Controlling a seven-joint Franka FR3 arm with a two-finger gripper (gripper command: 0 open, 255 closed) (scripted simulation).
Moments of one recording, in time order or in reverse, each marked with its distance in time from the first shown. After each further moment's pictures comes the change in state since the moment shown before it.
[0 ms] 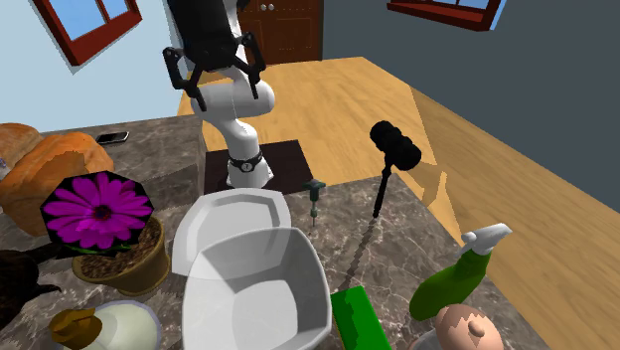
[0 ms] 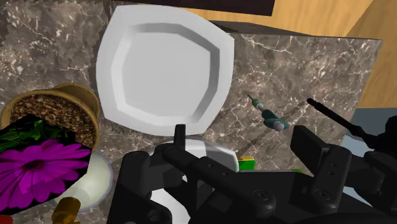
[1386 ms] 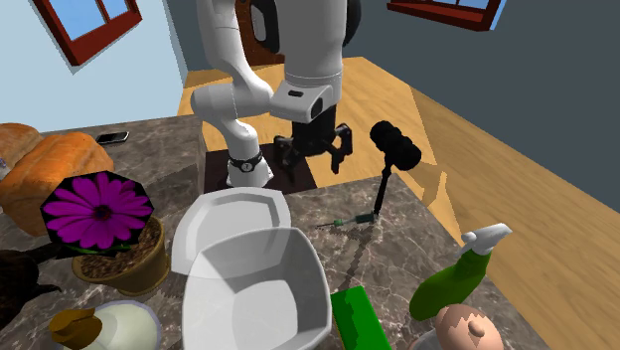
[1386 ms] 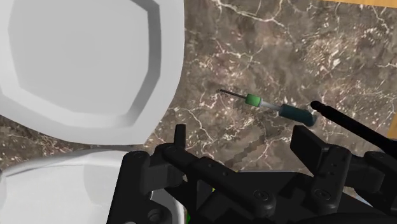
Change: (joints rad) arm 0.064 0.372 0.289 -0.037 0.007 0.330 0.254
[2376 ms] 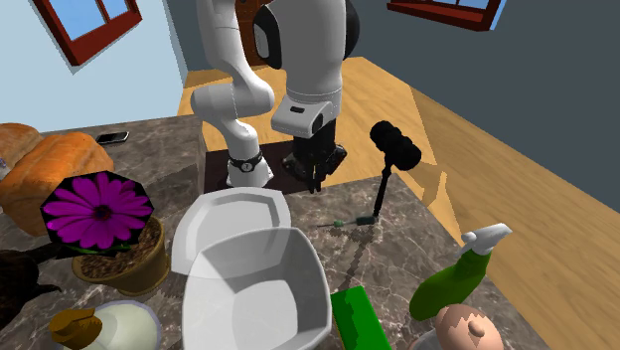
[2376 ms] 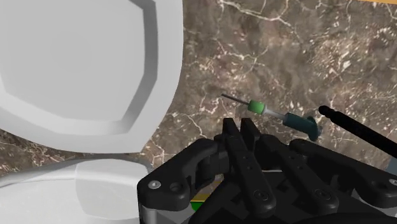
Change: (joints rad) arm 0.002 0.016 0.008 -0.048 0.002 0.063 0.003
